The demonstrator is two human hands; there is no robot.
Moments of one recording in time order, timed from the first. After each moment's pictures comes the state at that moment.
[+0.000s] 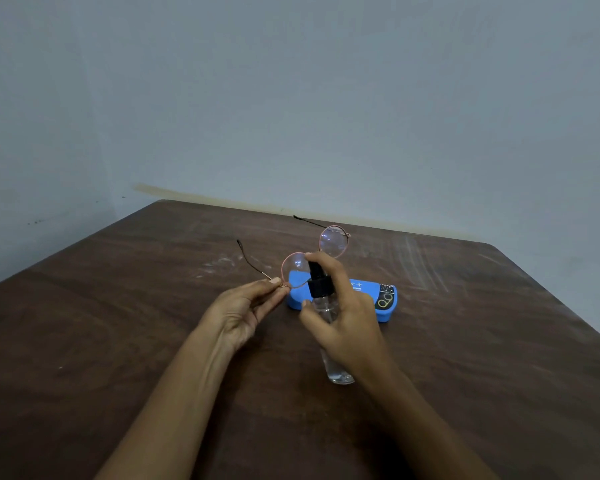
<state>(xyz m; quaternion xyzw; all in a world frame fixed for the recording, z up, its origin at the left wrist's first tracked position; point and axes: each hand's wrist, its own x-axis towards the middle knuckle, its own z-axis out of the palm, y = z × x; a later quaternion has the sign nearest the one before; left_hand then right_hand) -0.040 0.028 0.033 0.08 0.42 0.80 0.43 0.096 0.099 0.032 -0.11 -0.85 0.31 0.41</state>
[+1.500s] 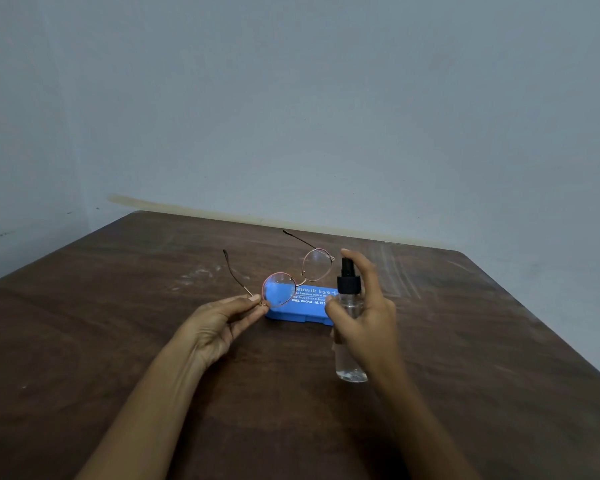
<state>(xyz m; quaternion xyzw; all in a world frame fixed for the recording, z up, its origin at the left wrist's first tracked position) -0.037 0.024 0.033 0.10 0.45 0.77 0.44 0.127 0.126 0.036 -0.23 -0.79 0.31 0.47</state>
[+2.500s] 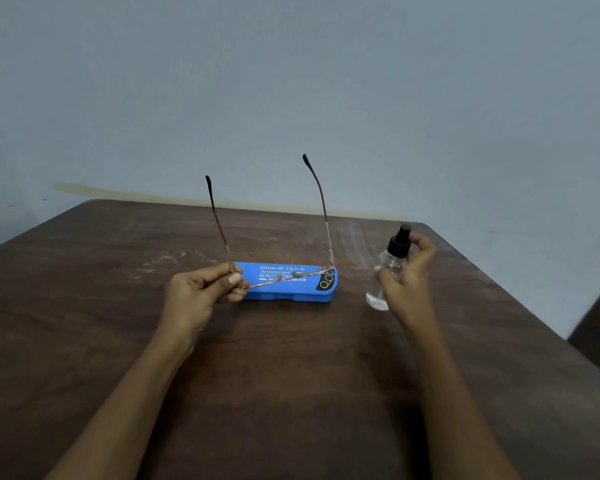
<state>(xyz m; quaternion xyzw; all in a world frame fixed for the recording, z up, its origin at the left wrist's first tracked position) -0.018 0.035 0.024 0.35 0.55 0.73 0.21 0.187 0.195 0.031 -0.30 -0.70 0.35 0.54</state>
